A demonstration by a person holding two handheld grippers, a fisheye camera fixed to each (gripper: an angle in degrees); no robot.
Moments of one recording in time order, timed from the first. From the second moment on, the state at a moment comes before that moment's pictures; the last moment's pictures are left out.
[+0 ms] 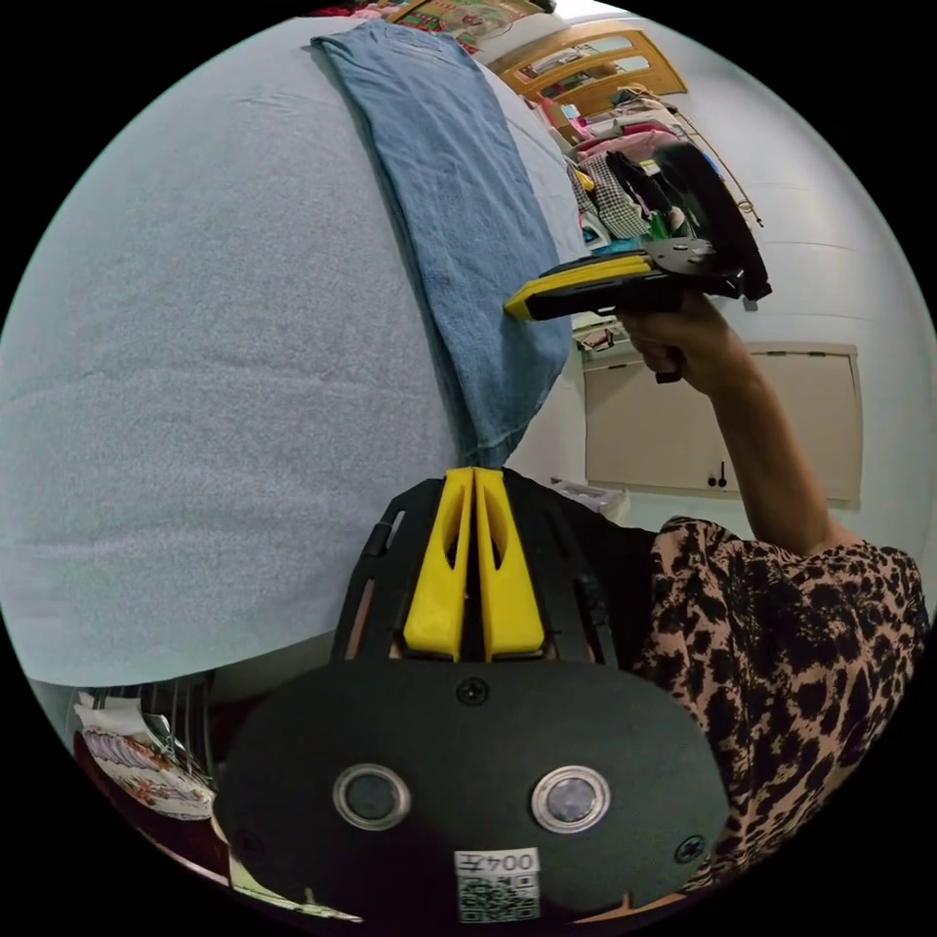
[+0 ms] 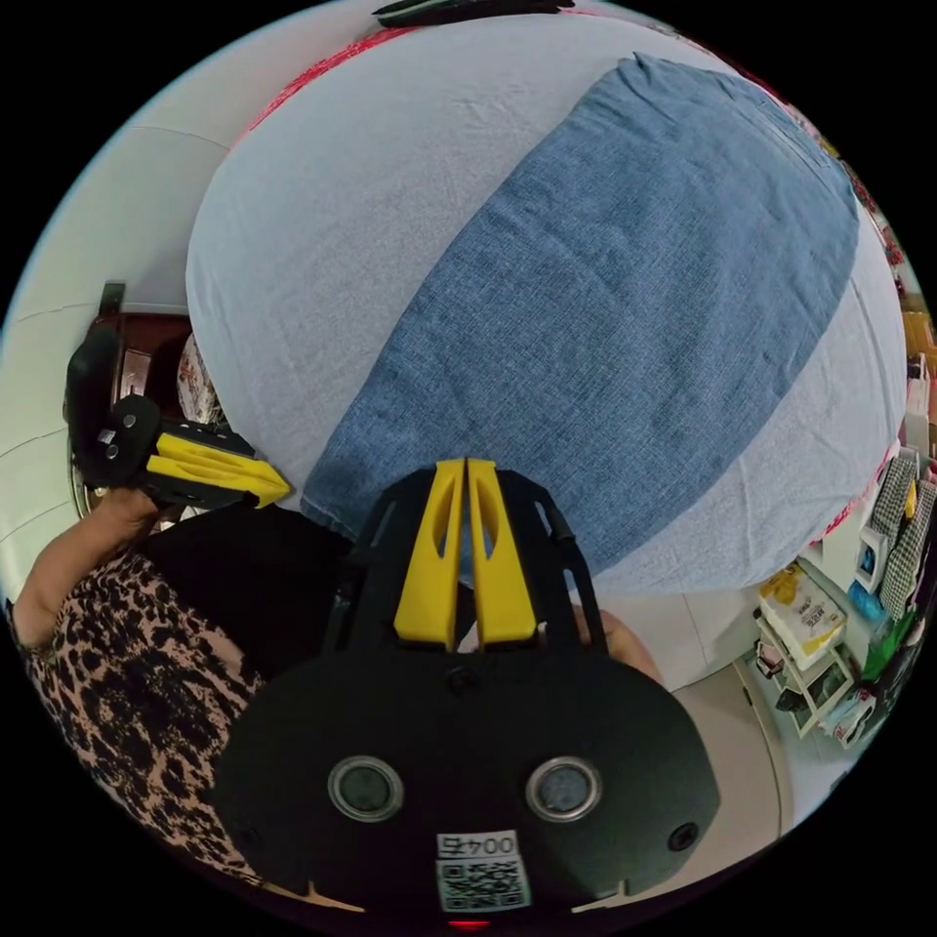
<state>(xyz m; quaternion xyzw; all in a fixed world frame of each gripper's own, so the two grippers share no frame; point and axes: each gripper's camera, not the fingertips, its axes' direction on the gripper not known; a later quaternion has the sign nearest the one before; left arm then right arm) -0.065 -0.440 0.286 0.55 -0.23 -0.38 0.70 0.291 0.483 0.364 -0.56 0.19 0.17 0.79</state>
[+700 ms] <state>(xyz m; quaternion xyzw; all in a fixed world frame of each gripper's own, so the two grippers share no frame) -0.107 -0.399 0.275 0.64 -0.10 -0.32 0.69 0.341 0.594 0.124 -0.21 0.02 0.37 0.90</state>
